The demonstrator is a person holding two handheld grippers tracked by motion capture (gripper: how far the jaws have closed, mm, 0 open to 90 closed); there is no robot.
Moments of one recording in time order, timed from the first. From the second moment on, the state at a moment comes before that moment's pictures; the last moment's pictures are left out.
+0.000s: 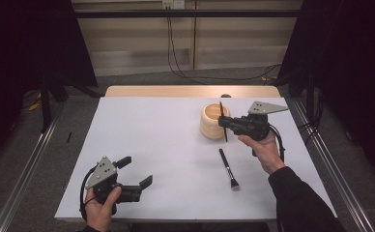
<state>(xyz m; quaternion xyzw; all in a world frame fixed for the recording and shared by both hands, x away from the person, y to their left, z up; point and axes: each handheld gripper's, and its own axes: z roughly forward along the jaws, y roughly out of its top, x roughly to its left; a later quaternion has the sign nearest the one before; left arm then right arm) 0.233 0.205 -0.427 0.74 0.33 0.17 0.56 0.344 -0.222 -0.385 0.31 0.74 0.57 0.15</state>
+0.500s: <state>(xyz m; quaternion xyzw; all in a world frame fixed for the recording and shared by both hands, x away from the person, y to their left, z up) 0.235 0.206 -0.428 0.74 0.33 0.16 0.56 0.374 -0.224 -0.373 0.33 0.74 0.56 0.18</state>
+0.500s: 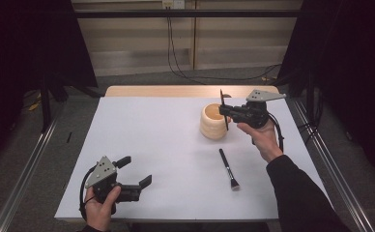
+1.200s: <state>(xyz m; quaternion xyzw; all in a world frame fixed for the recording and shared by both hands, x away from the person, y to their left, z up) 0.234 0.205 -0.430 0.74 0.32 0.16 0.56 0.423 -0.225 -0.371 0.36 0.74 0.54 0.20</state>
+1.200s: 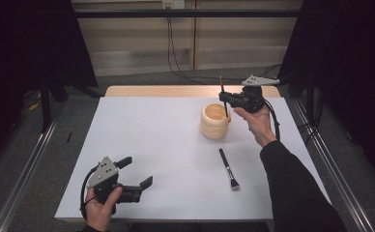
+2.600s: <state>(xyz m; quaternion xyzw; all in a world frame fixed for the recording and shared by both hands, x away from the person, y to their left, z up) 0.236 0.206 -0.431 0.75 0.32 0.17 0.56 0.436 -0.211 -0.407 0.37 0.74 0.53 0.19</state>
